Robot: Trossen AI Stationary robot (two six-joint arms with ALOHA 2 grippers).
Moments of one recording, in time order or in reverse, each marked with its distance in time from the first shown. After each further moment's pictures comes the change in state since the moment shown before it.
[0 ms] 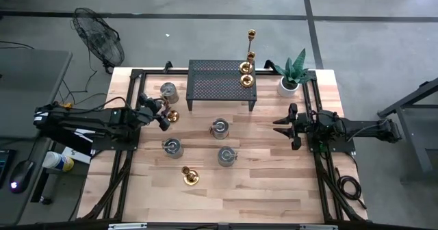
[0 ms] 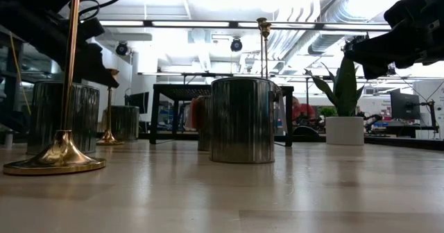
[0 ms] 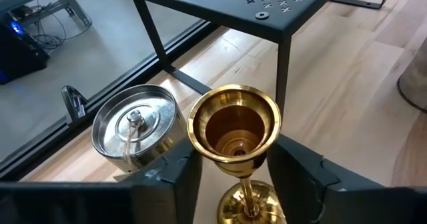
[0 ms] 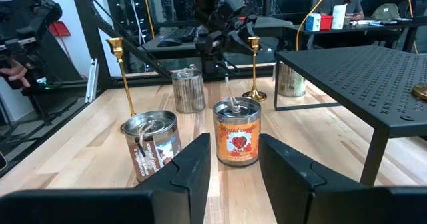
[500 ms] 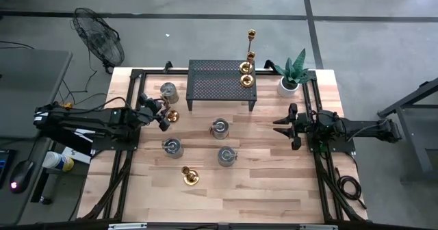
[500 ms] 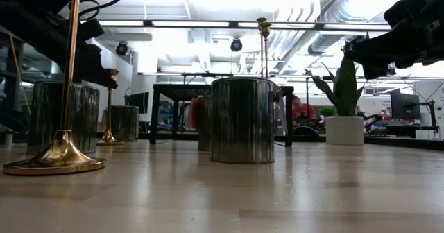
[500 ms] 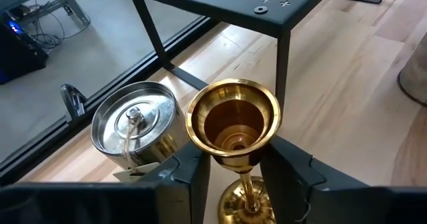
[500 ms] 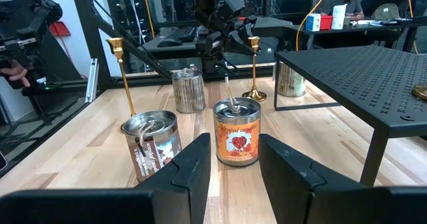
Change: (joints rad) left arm 0.000 -0.001 0.001 -0.016 0.006 0.000; right arm 0.000 0.000 0.000 0.000 0.000 0.000
